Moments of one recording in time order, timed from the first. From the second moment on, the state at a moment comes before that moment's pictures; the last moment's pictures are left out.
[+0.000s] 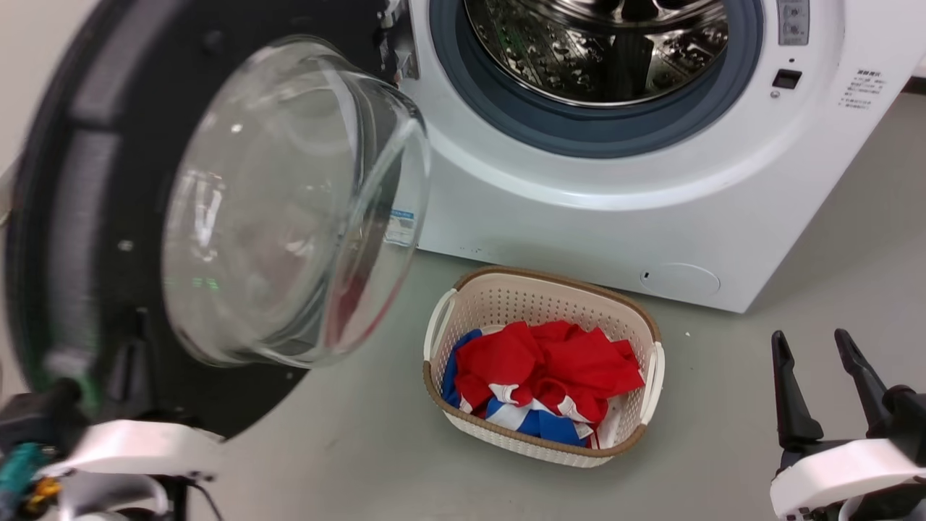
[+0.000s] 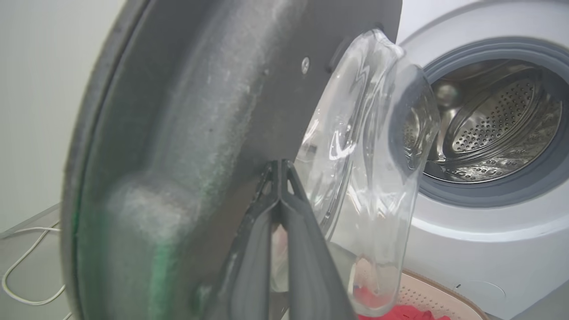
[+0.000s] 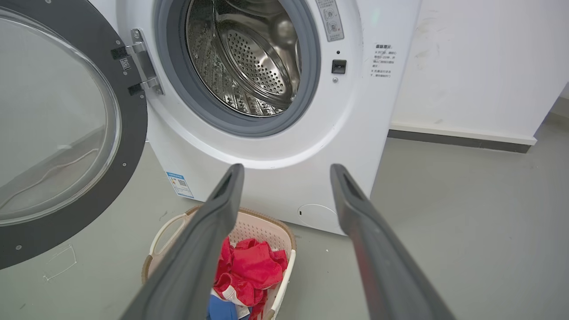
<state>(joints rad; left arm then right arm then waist) 0.02 0.30 -0.03 -0.16 -0.44 0.26 -0.08 0.08 -0.05 -0.12 -0.14 0.09 0.13 0.01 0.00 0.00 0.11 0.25</state>
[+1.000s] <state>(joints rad) -0.12 0.49 0.17 0.23 -0.53 0.10 -0.24 0.01 -0.05 -0.09 -0.10 0.09 0.13 0.00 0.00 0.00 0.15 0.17</state>
